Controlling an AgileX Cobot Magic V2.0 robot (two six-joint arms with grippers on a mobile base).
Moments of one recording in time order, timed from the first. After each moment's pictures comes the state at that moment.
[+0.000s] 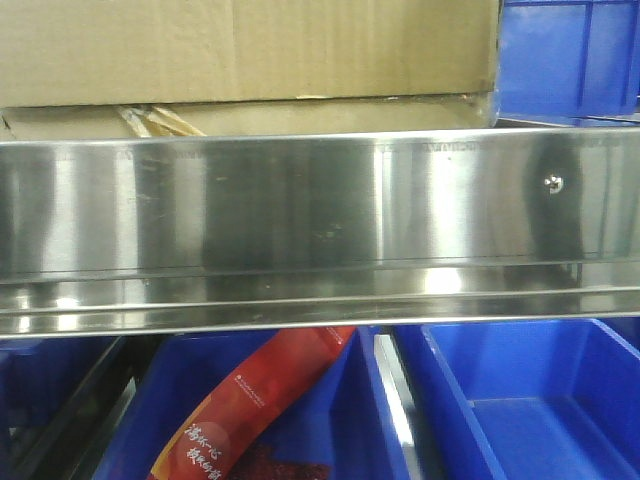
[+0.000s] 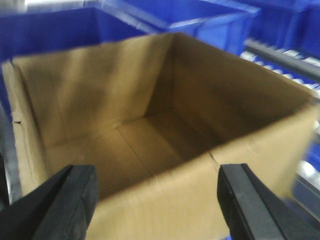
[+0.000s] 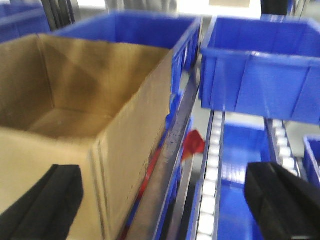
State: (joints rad) left arm -0.37 1.16 -1.49 -0.04 0.84 -0.03; right arm 0.33 0.98 -1.37 0.08 0.84 -0.03
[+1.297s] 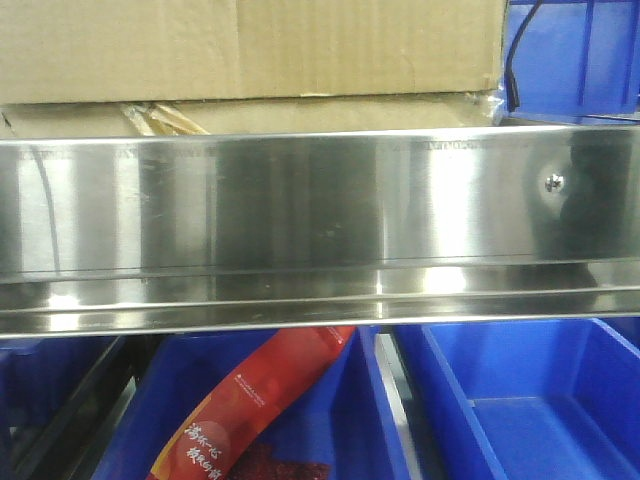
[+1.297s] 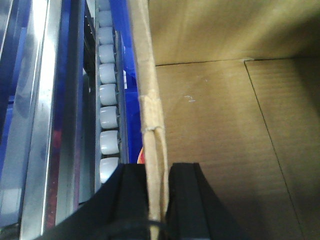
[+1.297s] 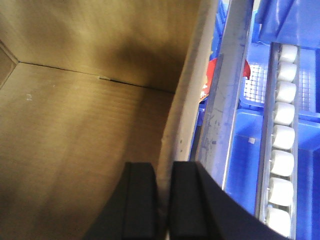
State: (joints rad) left arm -0.21 1.71 -1.96 0.13 1.22 -0.23; right arm 0.35 1.92 -2.25 0.17 1.23 0.02
